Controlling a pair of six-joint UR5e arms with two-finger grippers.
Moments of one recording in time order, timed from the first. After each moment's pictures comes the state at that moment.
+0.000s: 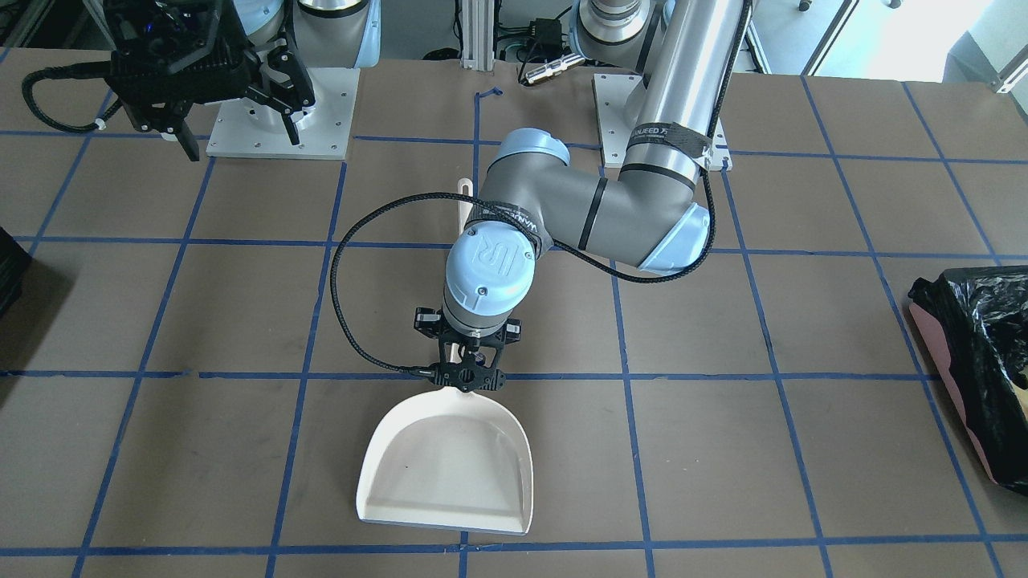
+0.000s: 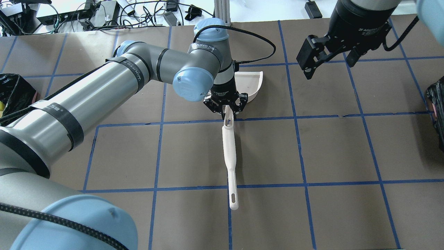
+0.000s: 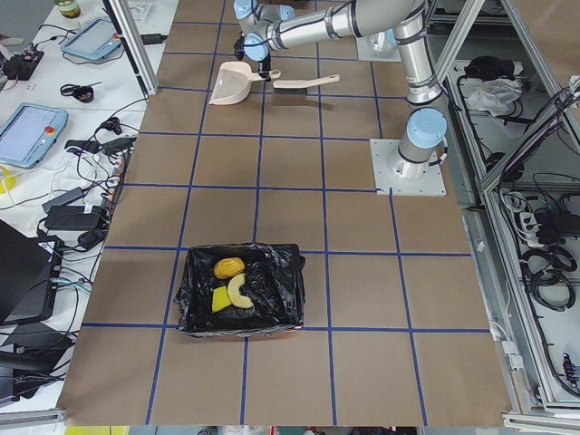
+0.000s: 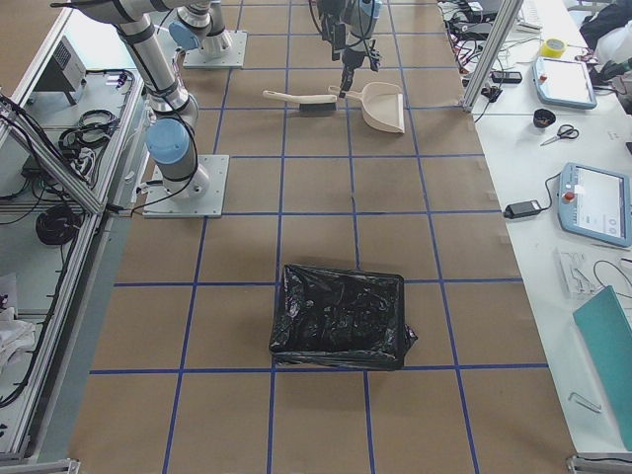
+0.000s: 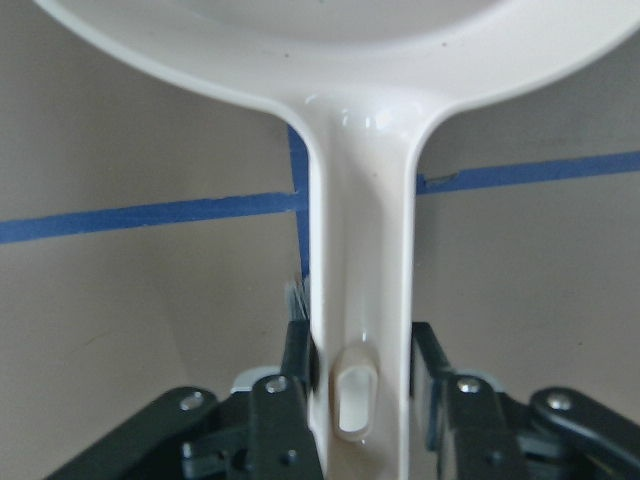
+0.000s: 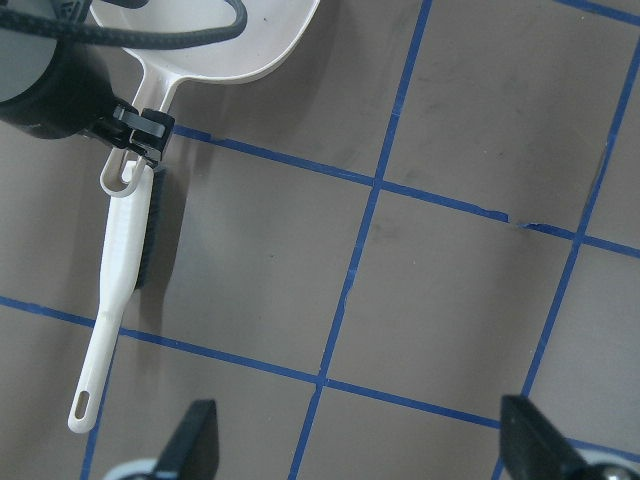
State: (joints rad) left arm -1.92 -2.12 -1.48 -1.28 1.40 -0.27; right arm 1.63 -1.62 1.46 -1.45 -1.57 -0.21
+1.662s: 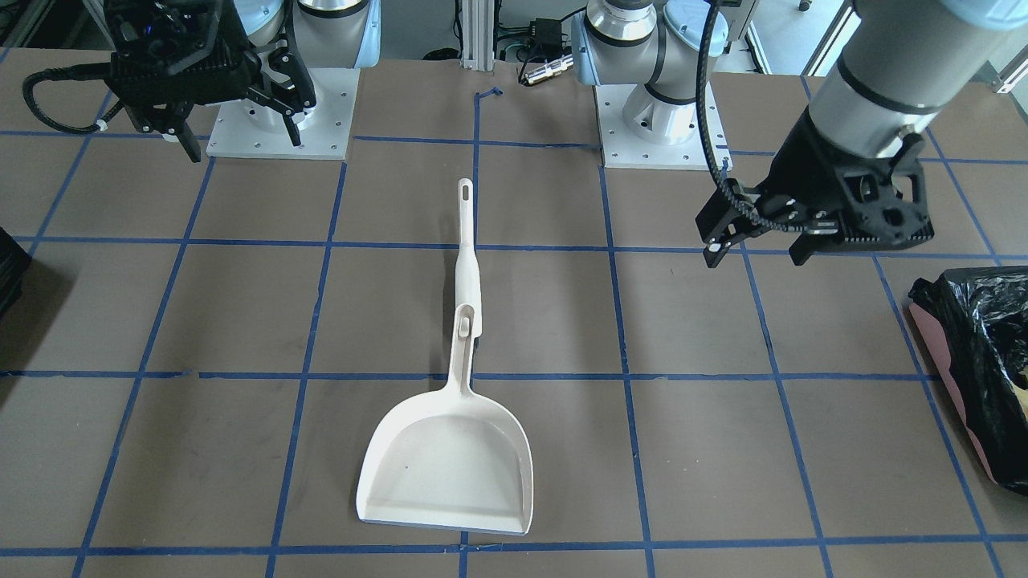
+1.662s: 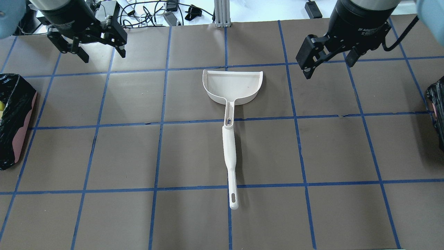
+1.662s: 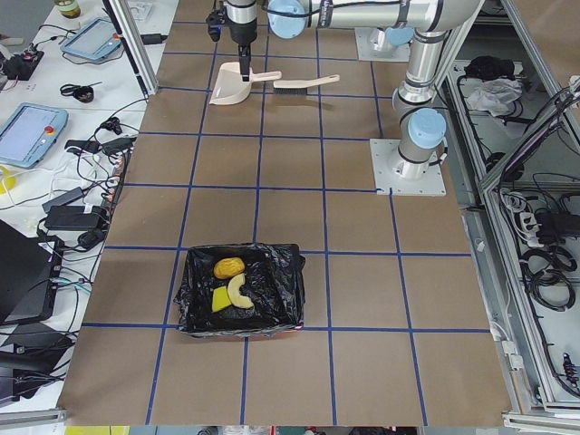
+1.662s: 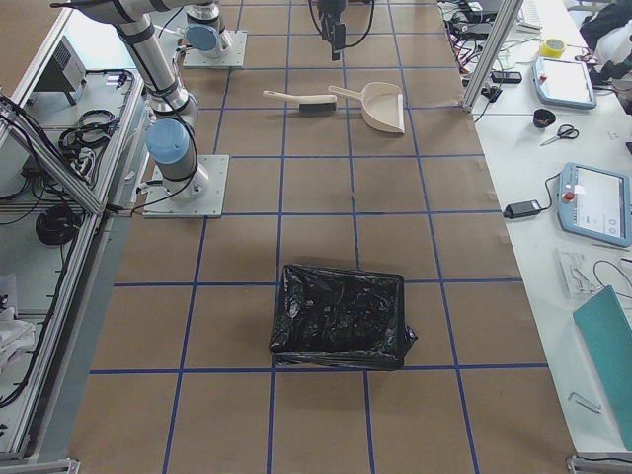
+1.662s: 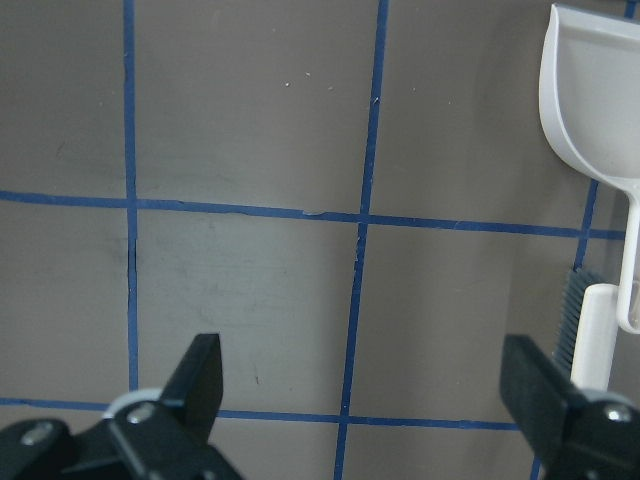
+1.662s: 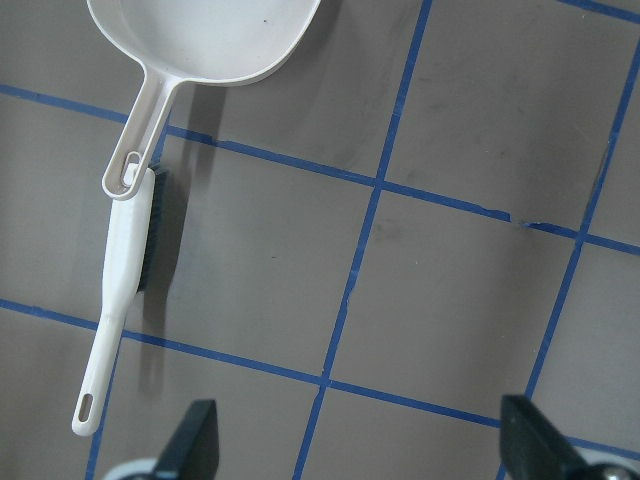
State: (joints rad) left arm -1.48 -1.67 -1.42 -1.58 1.54 0.01; right arm 1.63 -1.62 1.46 -1.45 -1.57 -0.20
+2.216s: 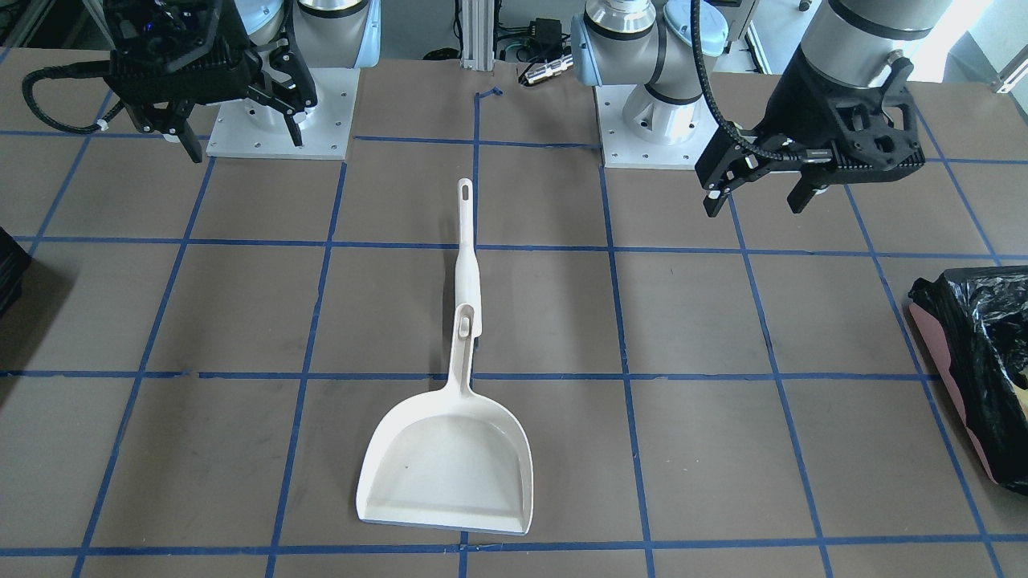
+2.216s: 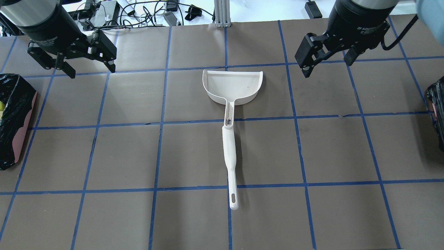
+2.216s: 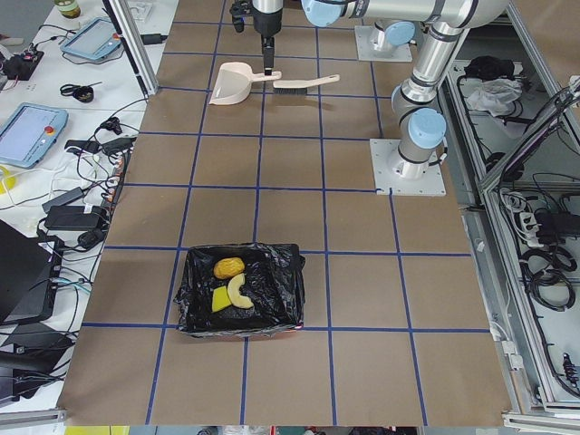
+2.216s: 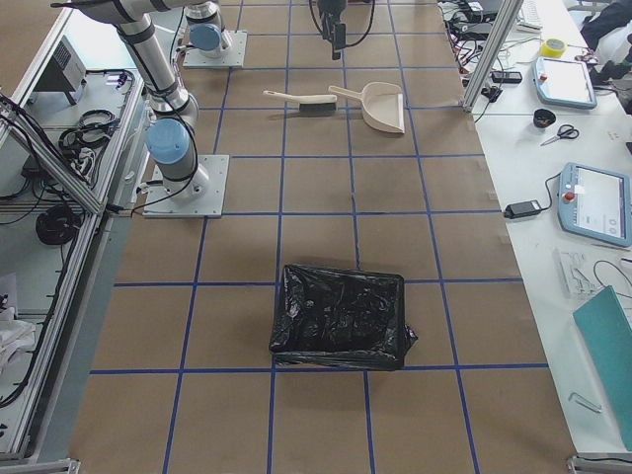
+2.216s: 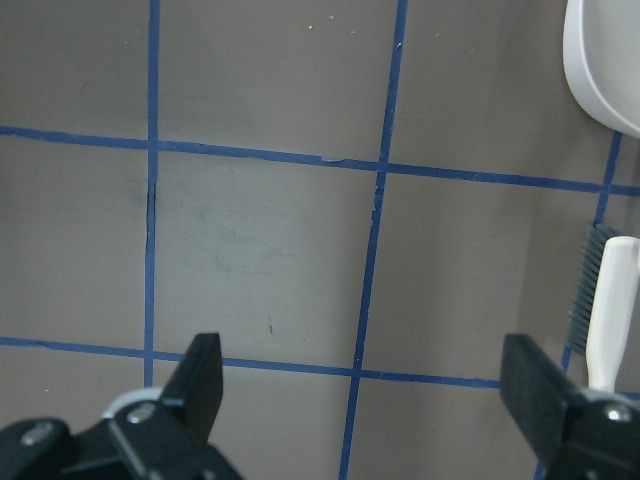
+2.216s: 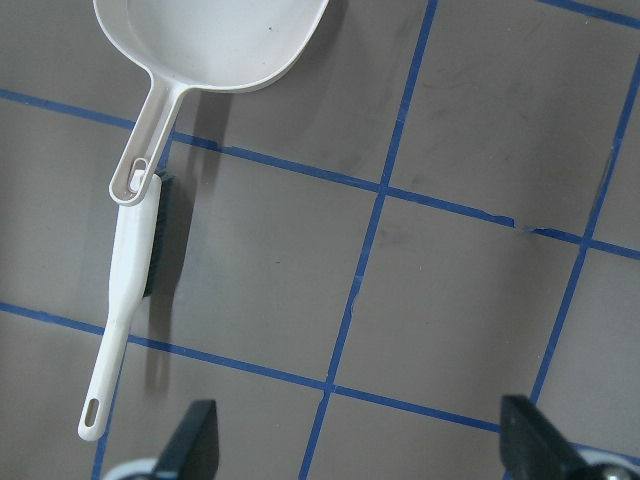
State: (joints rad) left arm -1.47 -1.56 -1.52 -1.60 1.57 -0.01; right arm 1.63 -1.62 1.46 -1.46 -1.56 -0.19
